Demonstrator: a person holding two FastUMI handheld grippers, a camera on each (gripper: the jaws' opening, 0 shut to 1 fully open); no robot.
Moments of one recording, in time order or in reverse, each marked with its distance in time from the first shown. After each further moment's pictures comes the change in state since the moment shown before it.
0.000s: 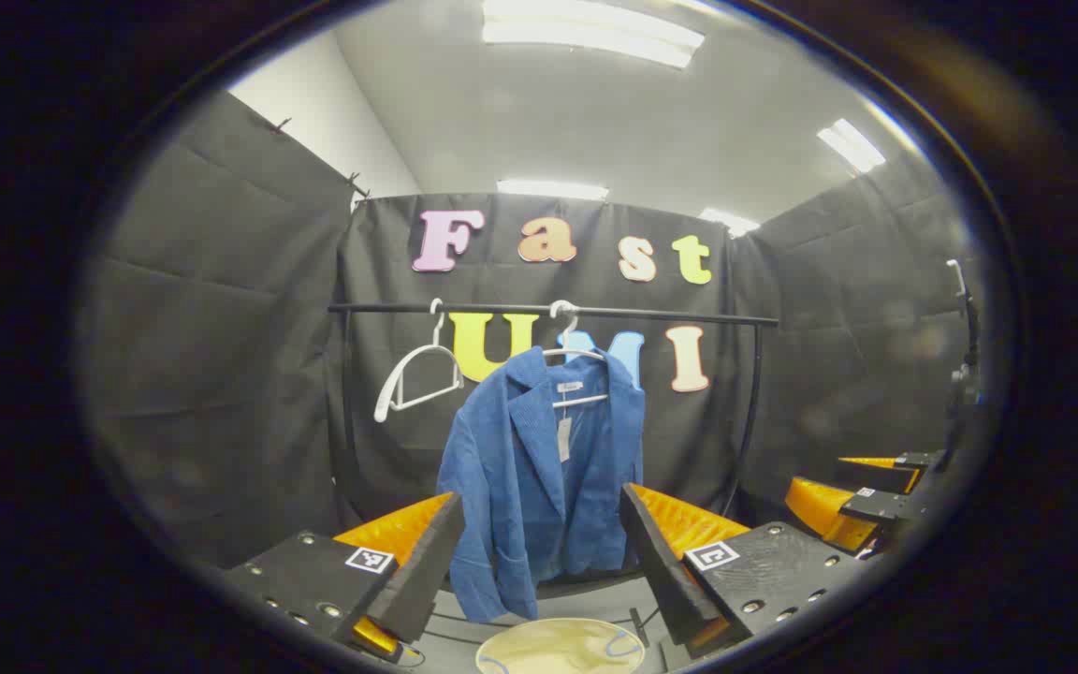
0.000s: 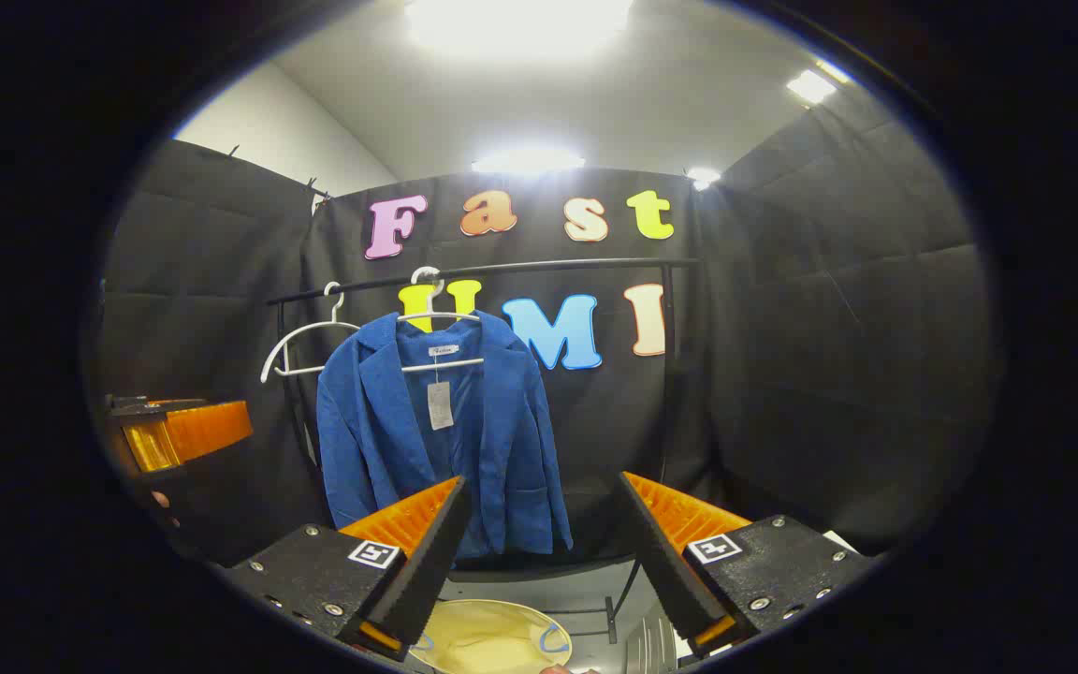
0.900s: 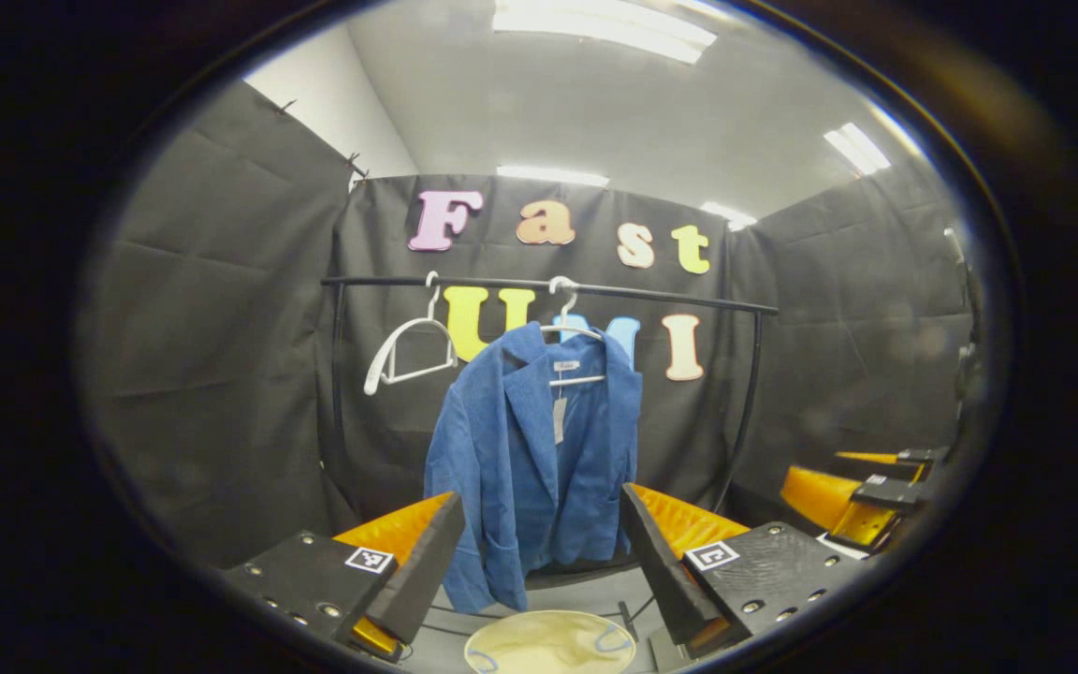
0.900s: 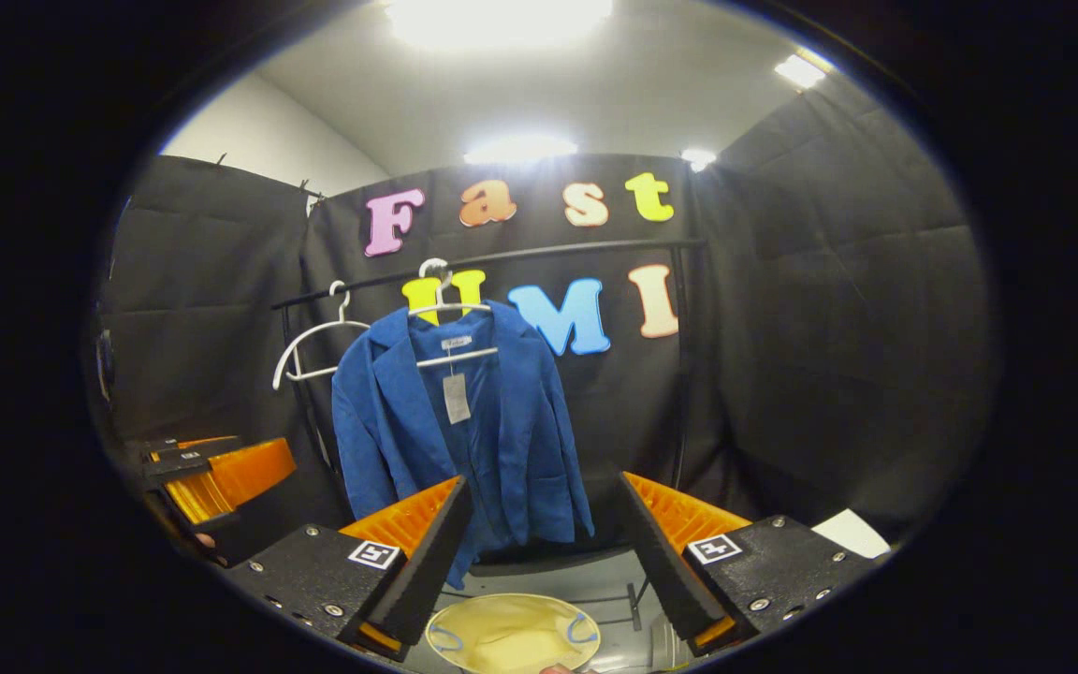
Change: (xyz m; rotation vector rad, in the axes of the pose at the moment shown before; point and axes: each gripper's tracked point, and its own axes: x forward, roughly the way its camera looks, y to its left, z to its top) left arm 0.013 0.011 -0.034 -0.036 0.058 -0.019; right arm 0.003 0.026 -0.025 0.065 0.104 0.012
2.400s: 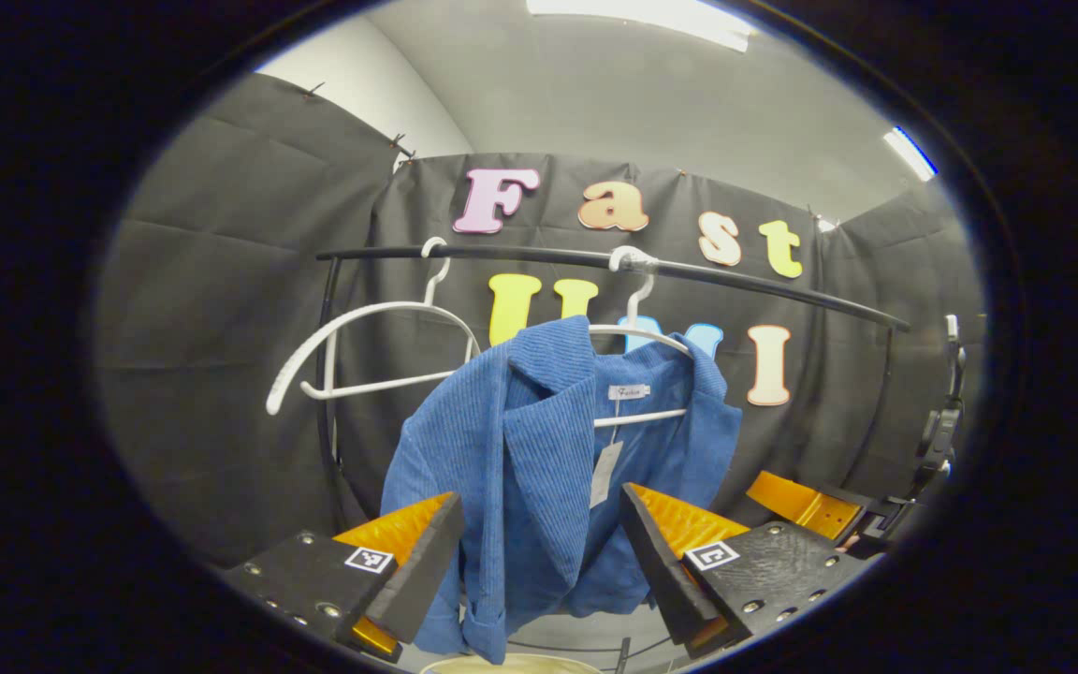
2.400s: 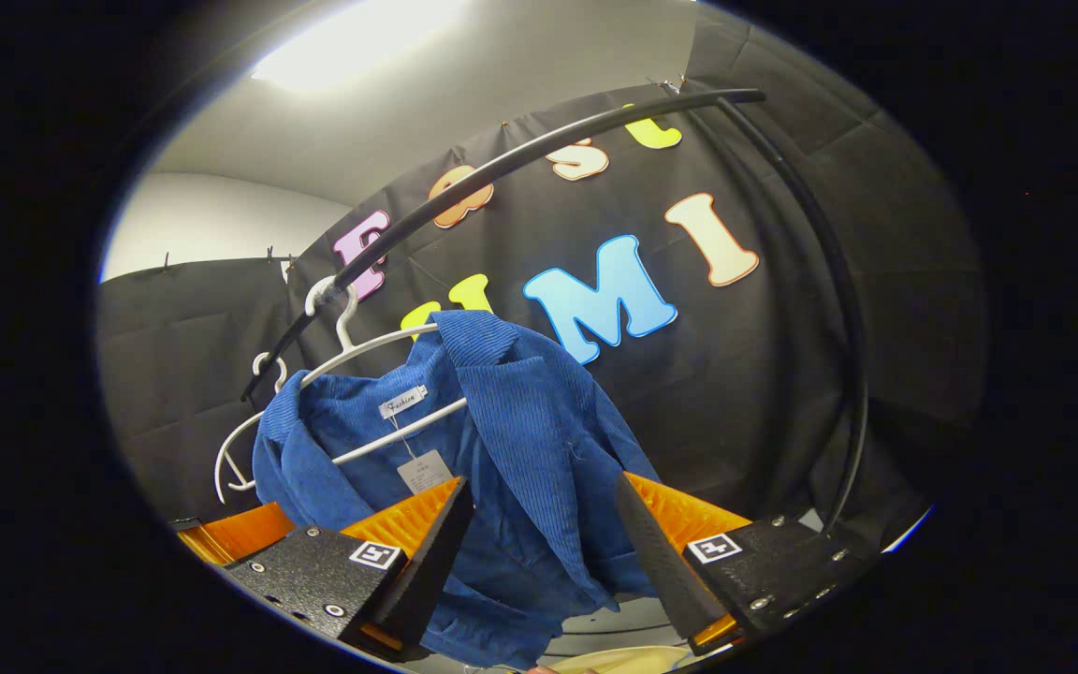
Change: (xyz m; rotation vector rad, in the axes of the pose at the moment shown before) left arm 0.230 0.013 0.010 -0.086 -0.007 0.245; right arm 0.282 0.006 0.067 0.307 -0.035 0.264
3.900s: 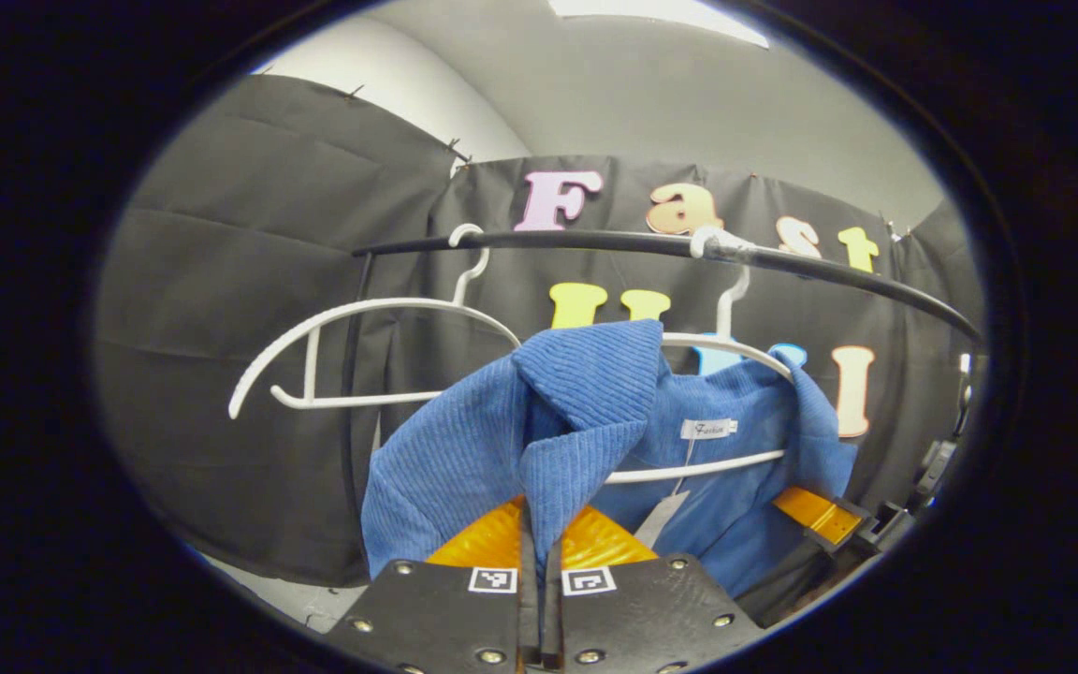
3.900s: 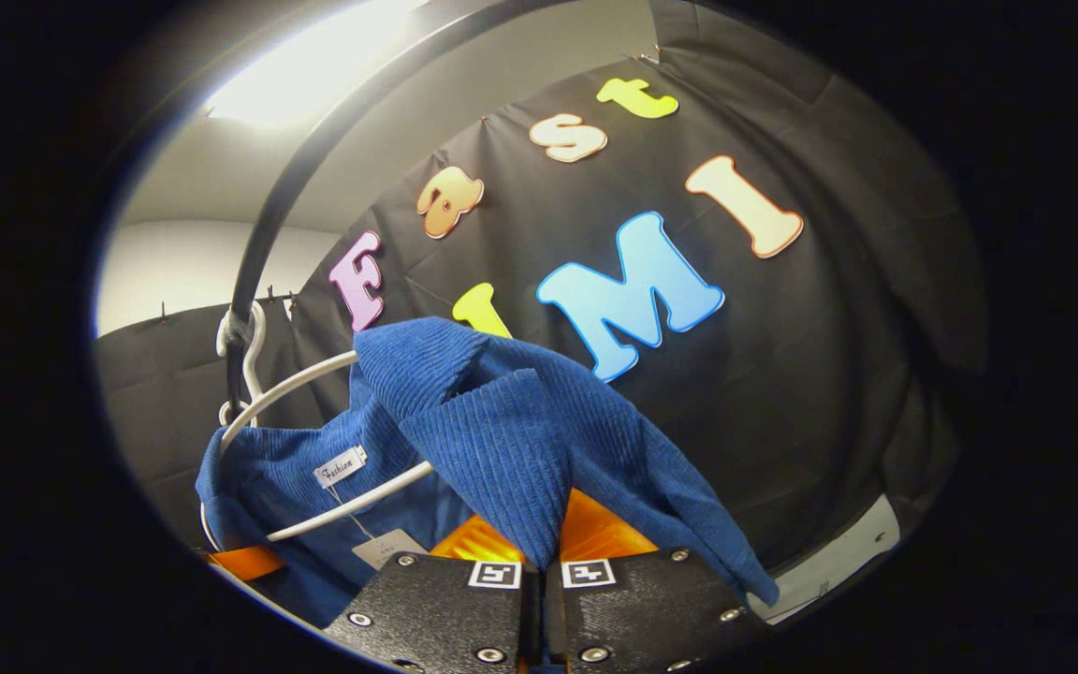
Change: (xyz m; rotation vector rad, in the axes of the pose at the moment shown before) left arm 0.065 0.023 0.008 -0.036 -0.053 0.199; right arm 0.118 -0.016 0.030 0.081 -0.077 0.104
